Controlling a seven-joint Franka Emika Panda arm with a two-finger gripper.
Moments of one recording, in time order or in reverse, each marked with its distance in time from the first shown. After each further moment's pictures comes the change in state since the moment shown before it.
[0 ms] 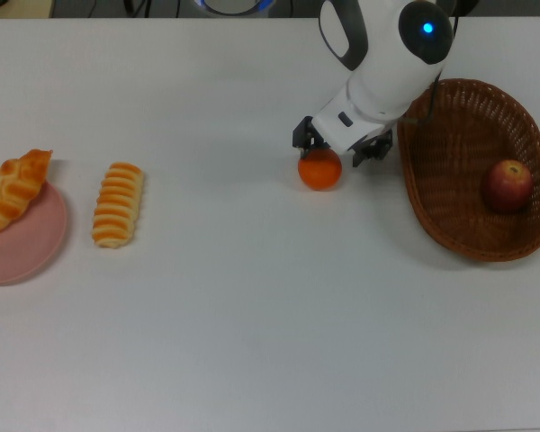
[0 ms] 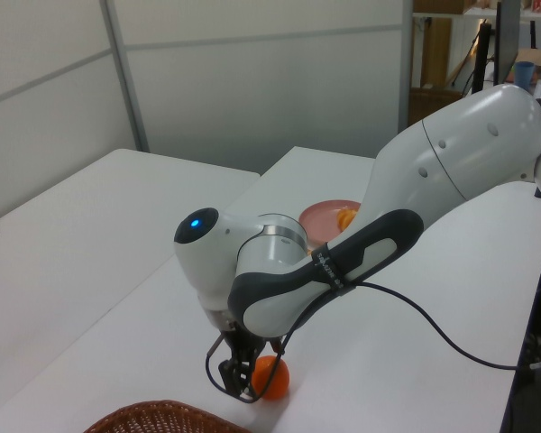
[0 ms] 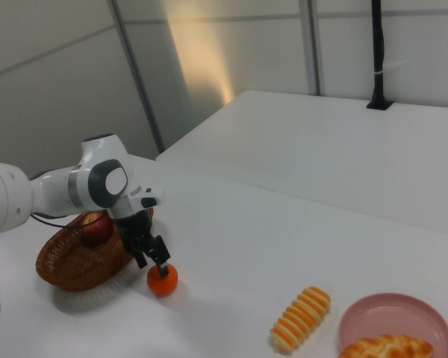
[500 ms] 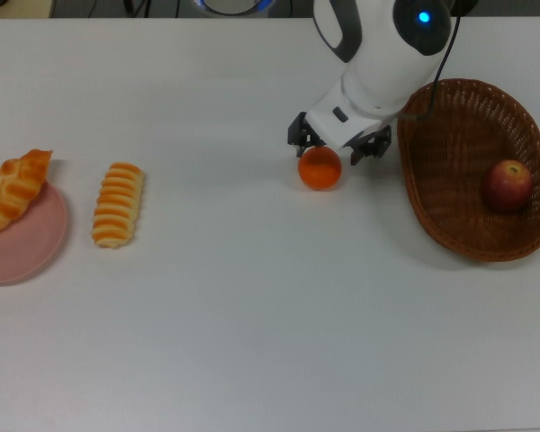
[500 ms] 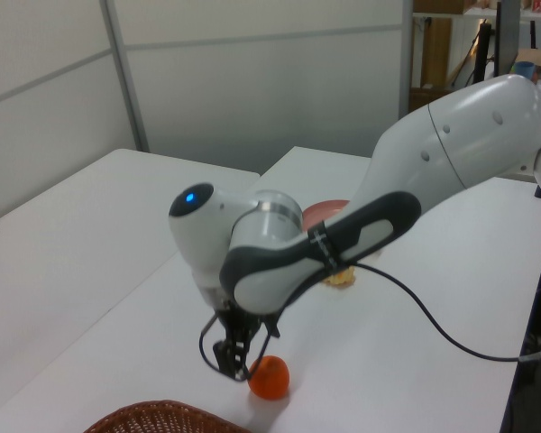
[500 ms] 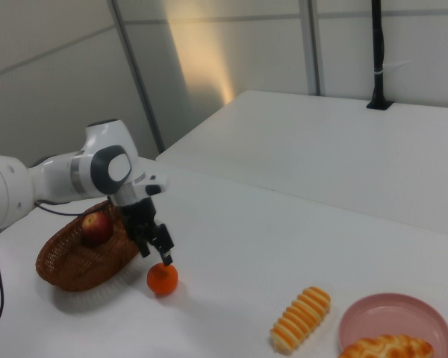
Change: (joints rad) arm -0.023 -0.002 0.019 0.064 0.007 -0.067 -0.018
